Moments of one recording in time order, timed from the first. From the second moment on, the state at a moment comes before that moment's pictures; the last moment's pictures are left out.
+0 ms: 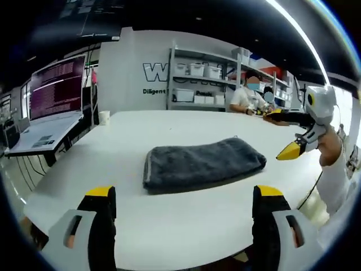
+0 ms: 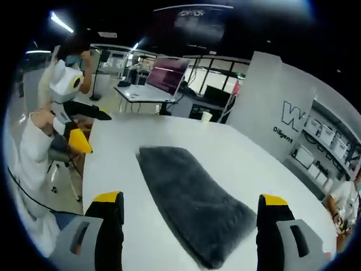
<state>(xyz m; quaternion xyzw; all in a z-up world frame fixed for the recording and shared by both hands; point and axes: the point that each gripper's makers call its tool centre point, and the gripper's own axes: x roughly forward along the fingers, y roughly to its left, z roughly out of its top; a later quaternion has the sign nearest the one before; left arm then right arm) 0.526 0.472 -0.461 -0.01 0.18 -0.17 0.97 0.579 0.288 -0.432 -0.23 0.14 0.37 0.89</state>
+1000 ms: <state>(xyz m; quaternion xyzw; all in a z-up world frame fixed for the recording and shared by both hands) 0.520 0.527 -0.481 -0.05 0.19 -0.12 0.97 0.647 0.466 -0.531 -0.31 0.17 0.39 0.85</state>
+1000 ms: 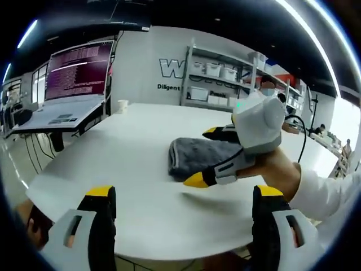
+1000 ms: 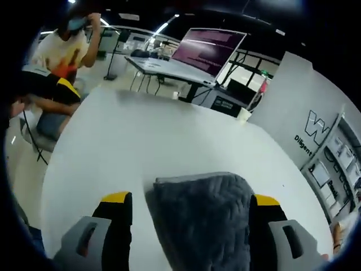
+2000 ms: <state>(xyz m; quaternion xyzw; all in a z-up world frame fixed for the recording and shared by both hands) 0.513 0.537 -0.482 -0.07 0.18 -0.12 0.97 0.637 0.479 -0.544 -0.29 0.16 0.47 0.82</state>
